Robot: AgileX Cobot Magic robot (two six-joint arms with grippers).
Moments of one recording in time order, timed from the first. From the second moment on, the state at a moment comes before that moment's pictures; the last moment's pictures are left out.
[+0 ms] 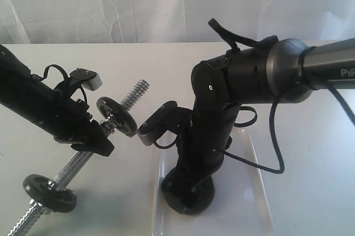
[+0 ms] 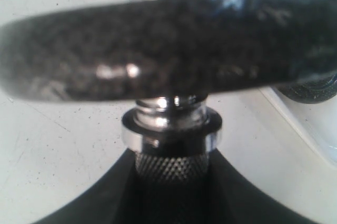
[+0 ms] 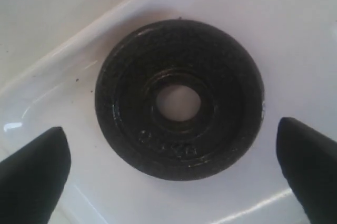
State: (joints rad) left arm -0.27 1.74 -0.98 -0.86 0.80 1.12; right arm 0.72 1.85 -1.16 0.14 0.83 -0.40
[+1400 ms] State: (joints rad) left arm -0.27 1.74 -0.98 -0.86 0.80 1.12; right arm 0.73 1.97 -1.18 0.00 0.81 -0.16
